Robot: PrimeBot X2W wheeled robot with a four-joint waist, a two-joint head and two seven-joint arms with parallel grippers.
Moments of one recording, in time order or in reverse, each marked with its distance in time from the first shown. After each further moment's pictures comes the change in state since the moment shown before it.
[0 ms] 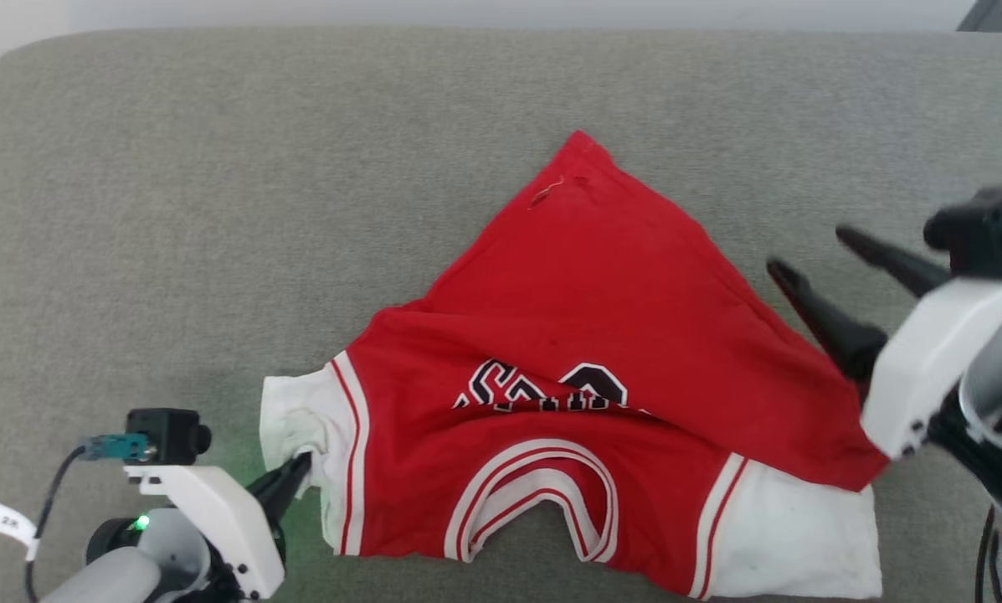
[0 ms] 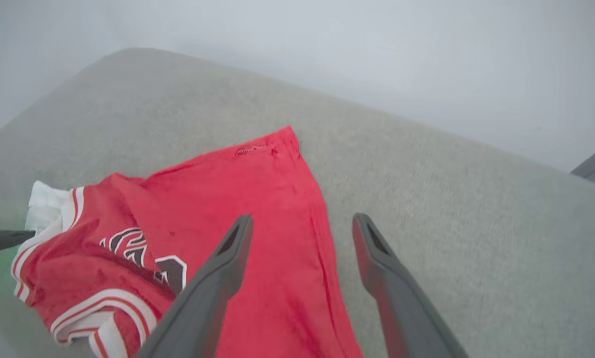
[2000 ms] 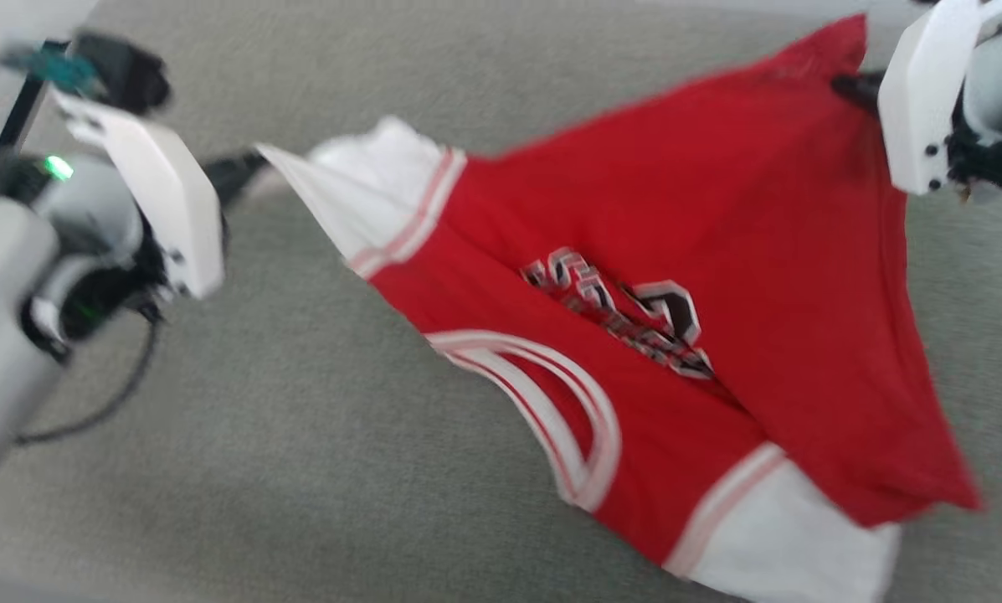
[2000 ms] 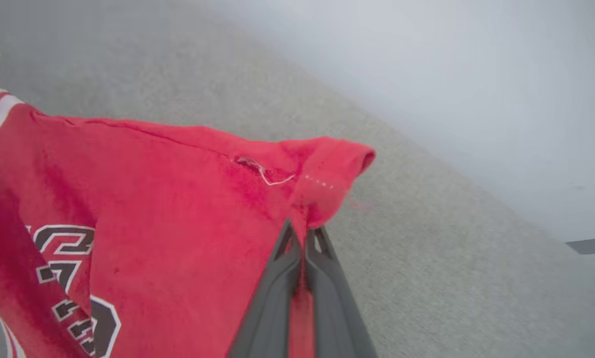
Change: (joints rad) left arm -0.642 -0.004 -0.028 0.151 0.151 -0.126 0.371; right arm -0.849 -0.207 0.653 0.874 0.366 0.000 -0.089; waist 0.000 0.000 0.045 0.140
